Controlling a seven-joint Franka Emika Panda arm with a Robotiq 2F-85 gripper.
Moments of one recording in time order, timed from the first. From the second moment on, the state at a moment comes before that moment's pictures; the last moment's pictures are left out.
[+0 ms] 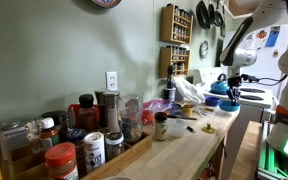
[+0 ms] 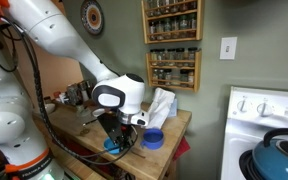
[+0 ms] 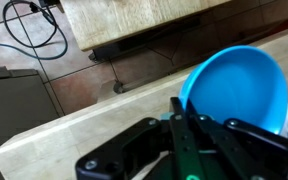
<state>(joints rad) -0.36 -0.07 -0.44 -2.70 0.07 2.35 -0.56</state>
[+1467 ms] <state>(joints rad) -0.43 0.08 -0.43 -2.58 0.09 2.37 -0.74</state>
